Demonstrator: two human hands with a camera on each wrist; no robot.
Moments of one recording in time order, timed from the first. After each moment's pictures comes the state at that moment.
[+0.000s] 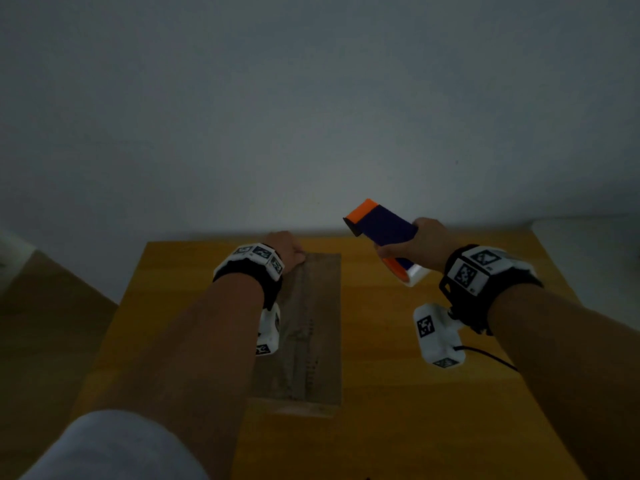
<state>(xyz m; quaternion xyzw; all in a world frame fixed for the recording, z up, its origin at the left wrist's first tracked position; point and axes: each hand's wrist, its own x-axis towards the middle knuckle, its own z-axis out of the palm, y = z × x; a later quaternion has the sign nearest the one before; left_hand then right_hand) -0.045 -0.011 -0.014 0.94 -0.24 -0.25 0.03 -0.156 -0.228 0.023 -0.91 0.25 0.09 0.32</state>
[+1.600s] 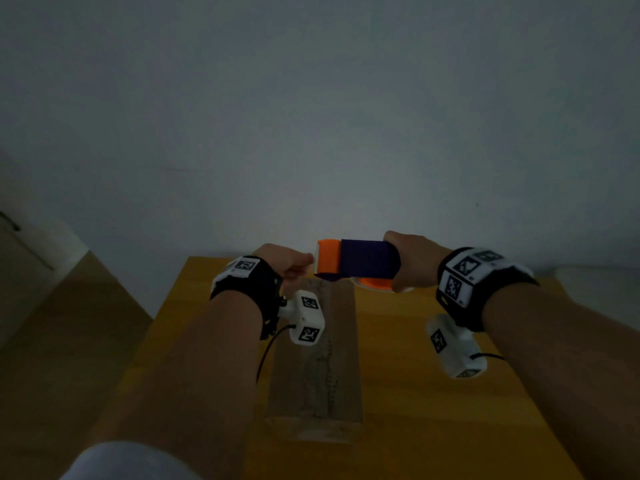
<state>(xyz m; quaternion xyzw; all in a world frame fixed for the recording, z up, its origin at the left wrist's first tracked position) -0.070 0.035 0.033 0.77 0.13 -0.28 0.56 -0.149 -0.169 0.082 -0.98 0.02 0.17 0.08</state>
